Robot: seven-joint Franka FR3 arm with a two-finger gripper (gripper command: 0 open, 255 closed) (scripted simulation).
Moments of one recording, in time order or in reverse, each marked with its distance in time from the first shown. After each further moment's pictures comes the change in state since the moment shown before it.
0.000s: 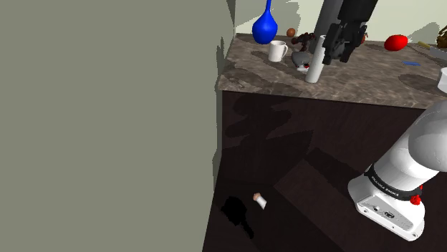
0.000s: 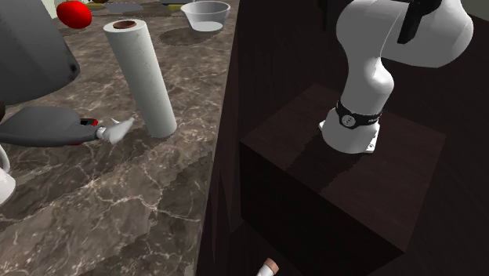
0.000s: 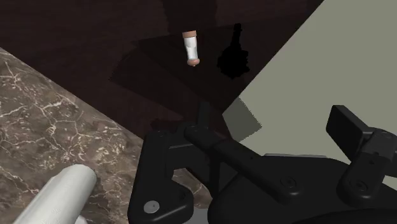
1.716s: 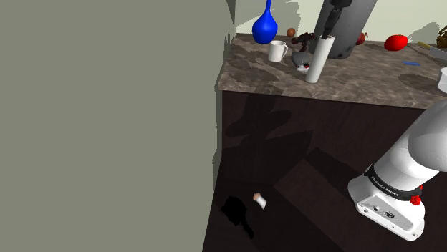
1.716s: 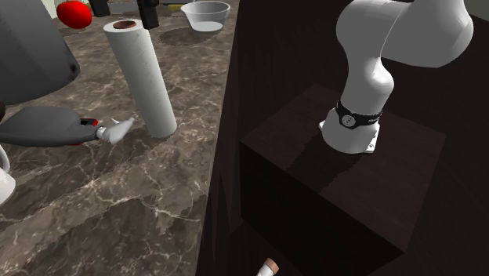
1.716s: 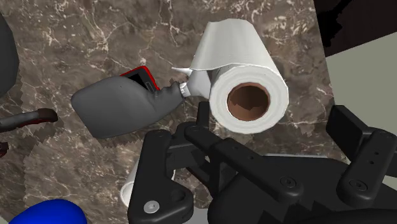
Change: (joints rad) arm 0.001 0.569 -0.416 0.459 -0.183 0.282 -0.859
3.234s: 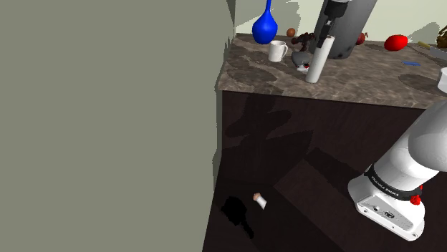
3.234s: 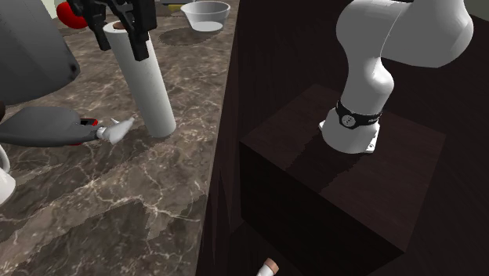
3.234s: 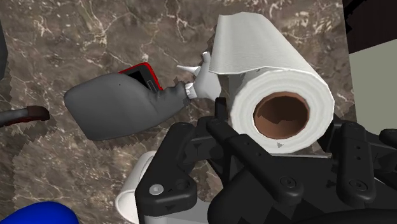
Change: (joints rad) arm -0.001 0.053 -0.018 -0.045 0.020 0.108 -0.053
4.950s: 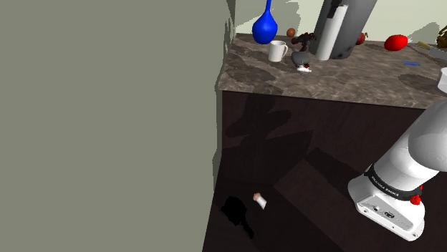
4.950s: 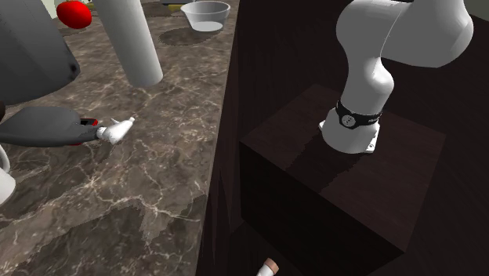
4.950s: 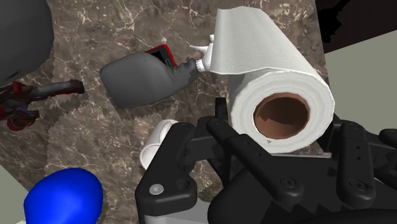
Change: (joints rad) arm 0.003 0.028 0.001 0.324 0.015 -0.299 -0.012
